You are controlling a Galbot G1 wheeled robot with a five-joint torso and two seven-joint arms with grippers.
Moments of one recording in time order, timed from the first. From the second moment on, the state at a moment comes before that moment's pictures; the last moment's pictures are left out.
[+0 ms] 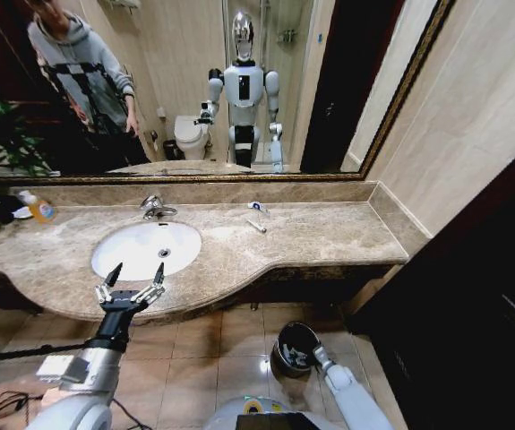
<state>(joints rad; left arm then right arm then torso) 1.84 -1.36 -0.82 -2.47 -0.37 0.04 0.05 -1.17 1.35 0.45 0.96 -0.15 -0.01 -0.25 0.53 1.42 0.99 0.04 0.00</state>
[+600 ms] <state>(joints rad) 1.84 -1.36 -0.82 -2.47 -0.37 0.04 0.05 -1.62 1.35 0.64 1.73 0.09 -0.01 -0.20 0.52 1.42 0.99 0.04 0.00</state>
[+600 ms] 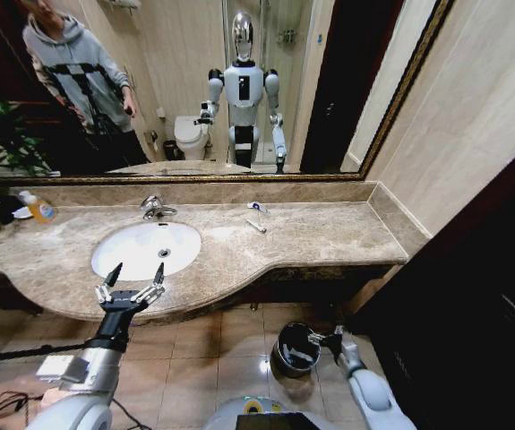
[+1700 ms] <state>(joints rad) 1.84 -1.36 -0.82 -2.47 -0.37 0.04 0.05 -1.10 1.13 0.34 1.90 0.33 -0.20 -0.17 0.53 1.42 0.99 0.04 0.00</state>
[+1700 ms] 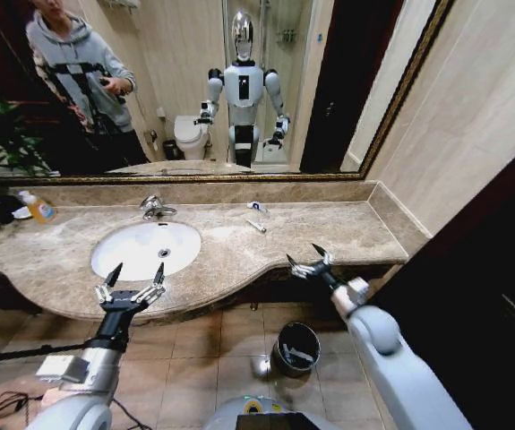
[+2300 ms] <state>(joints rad) 1.84 -1.36 -0.82 -2.47 -0.37 0.04 0.05 -0.62 1.28 0.08 1.35 0.25 -0.16 -0.17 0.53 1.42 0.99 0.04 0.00</state>
